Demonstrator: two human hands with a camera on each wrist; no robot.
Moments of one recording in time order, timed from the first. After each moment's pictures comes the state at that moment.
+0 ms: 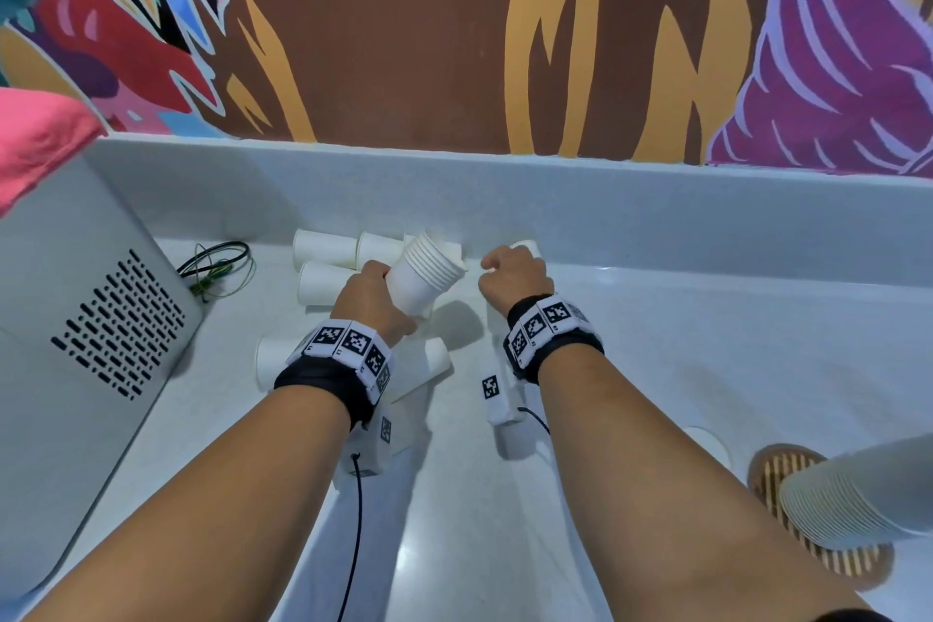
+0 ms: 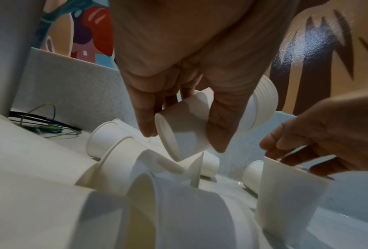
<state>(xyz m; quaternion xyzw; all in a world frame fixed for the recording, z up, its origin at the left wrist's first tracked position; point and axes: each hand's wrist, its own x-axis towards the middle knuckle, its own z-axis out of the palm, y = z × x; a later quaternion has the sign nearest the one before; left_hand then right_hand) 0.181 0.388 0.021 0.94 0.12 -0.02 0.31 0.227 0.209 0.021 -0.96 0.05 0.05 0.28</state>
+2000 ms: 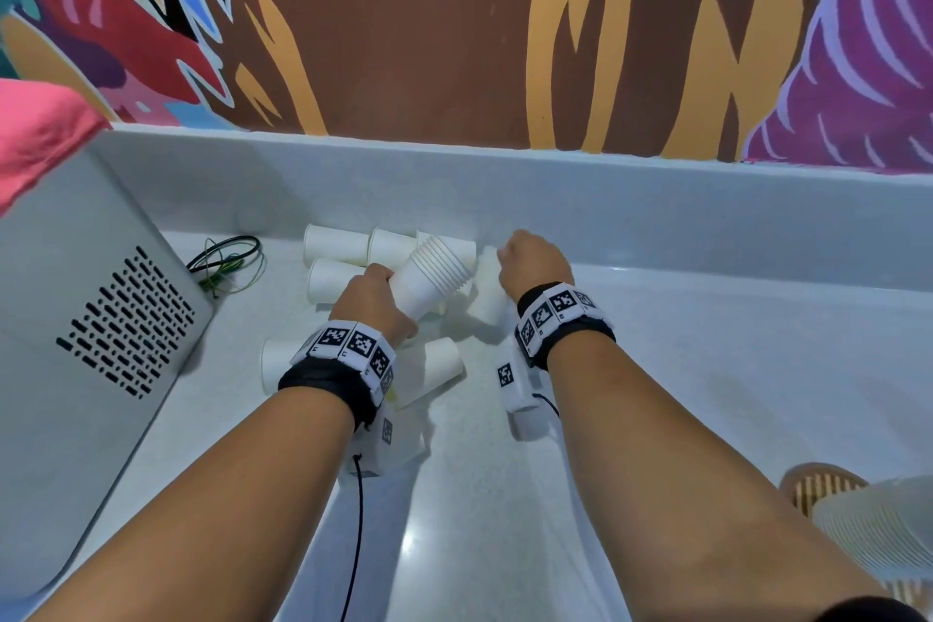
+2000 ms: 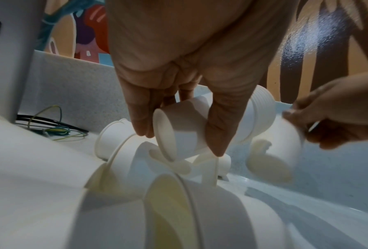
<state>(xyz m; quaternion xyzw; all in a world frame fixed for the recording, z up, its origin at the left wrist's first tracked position) 0.190 0.399 0.016 0.95 0.14 -0.04 0.27 0.259 0.208 0.015 -0.97 0.01 0.00 0.23</state>
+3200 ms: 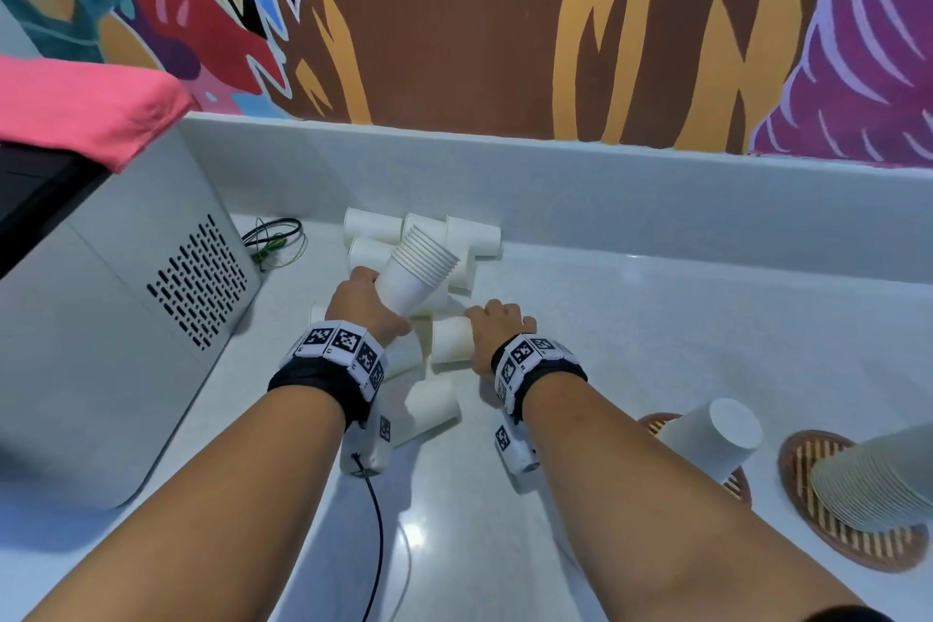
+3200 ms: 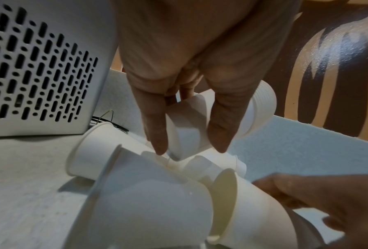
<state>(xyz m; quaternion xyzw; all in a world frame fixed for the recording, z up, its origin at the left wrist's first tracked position) 0.128 0.436 0.018 0.93 0.19 -0.03 0.31 0.157 0.263 -0.044 -0.98 -0.14 0.15 0.04</state>
